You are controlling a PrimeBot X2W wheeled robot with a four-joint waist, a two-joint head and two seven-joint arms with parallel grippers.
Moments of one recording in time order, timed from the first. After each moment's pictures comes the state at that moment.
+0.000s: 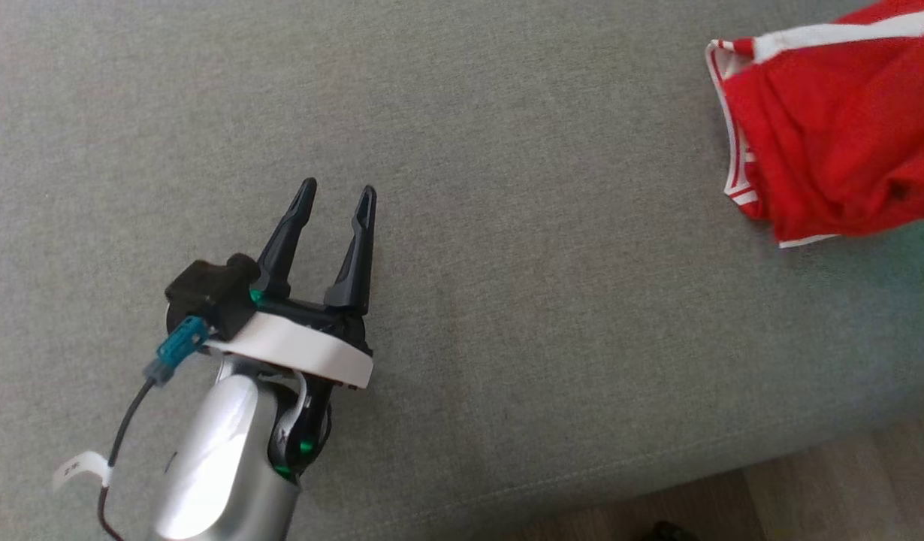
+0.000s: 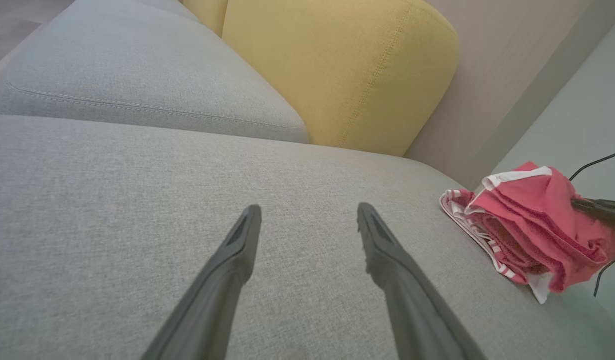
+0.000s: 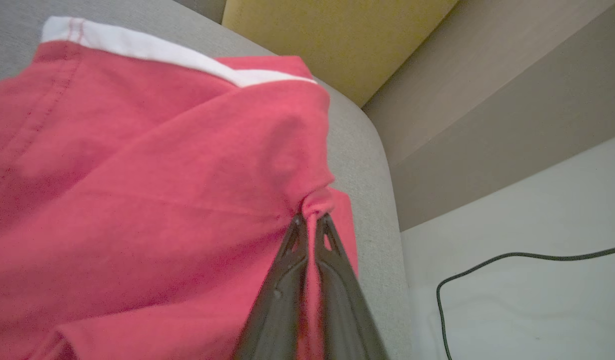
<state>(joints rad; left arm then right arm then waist) -0.29 0.04 -0.31 0.20 -0.34 -0.08 -0.25 -0.71 -0.70 0.45 0.69 0.27 0.13 0.00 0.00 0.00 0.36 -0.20</state>
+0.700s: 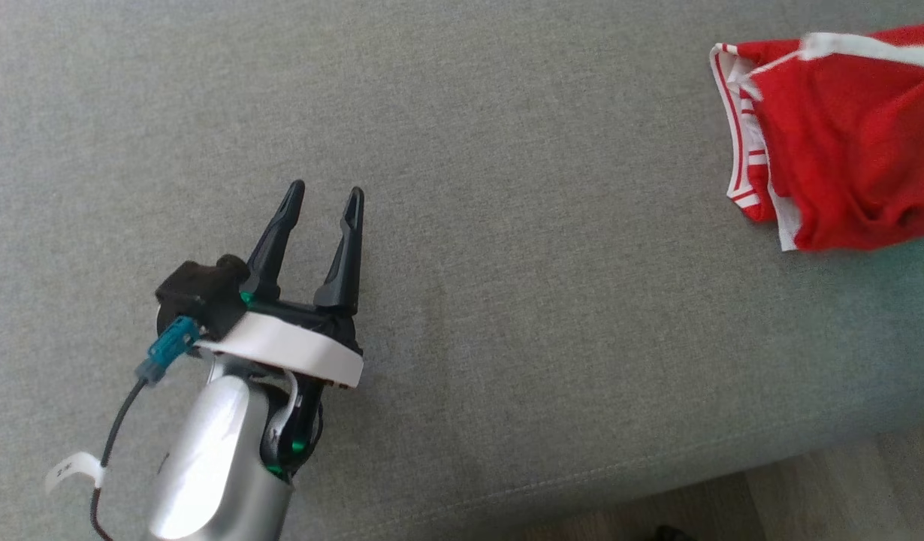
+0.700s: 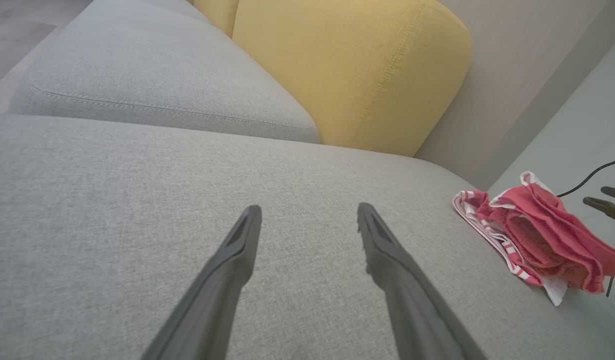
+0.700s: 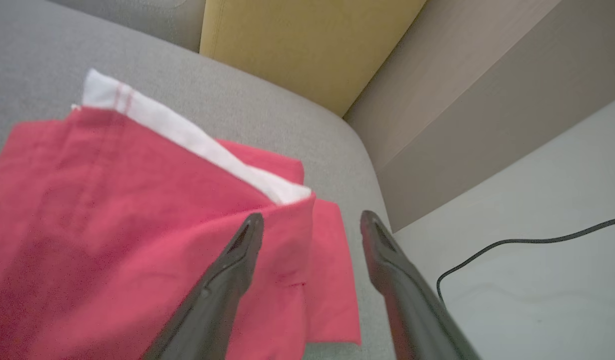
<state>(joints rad) -0.29 0.04 -0.28 0.21 -0.33 -0.09 -0.25 -0.62 -0.61 0.17 0.60 0.15 0.13 0.08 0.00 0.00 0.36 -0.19</state>
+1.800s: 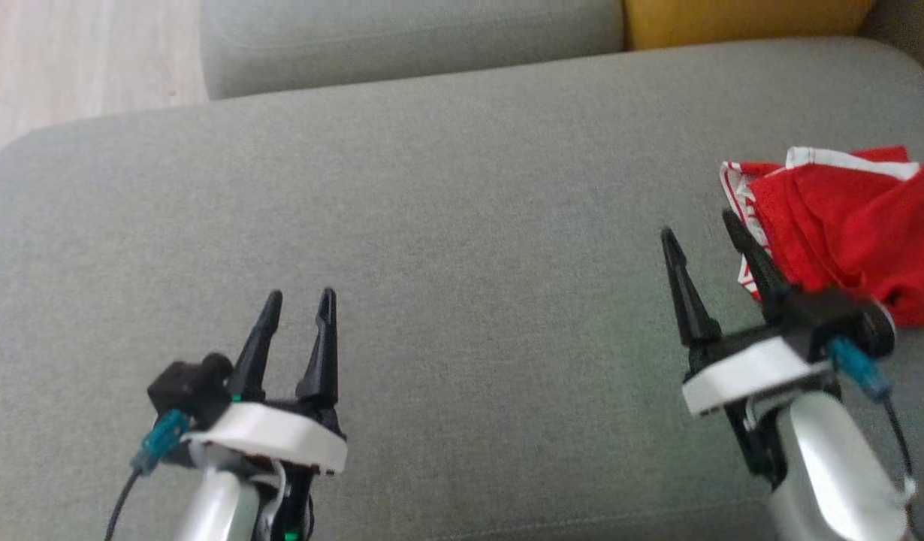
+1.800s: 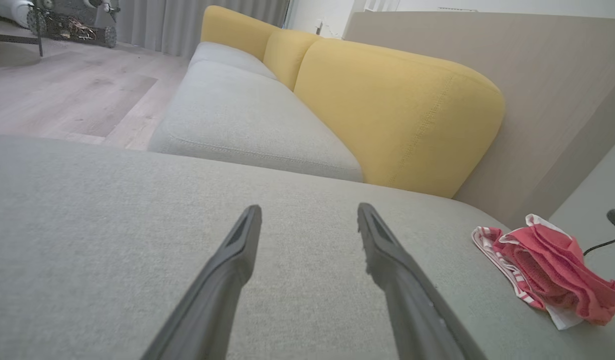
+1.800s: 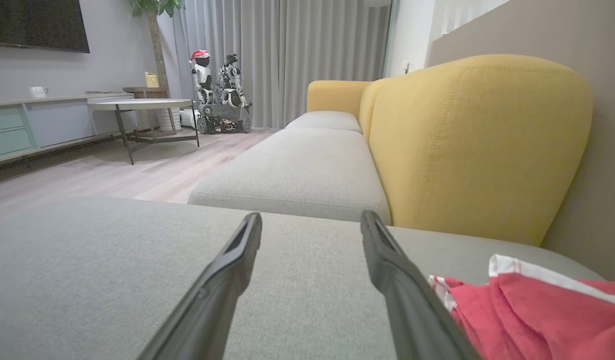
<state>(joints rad) -0.09 0.05 -0.24 0.20 -0.38 -0.03 -0.25 -0.24 -0.13 0.17 0.26 0.10 0.13 -0.17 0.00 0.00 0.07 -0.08</state>
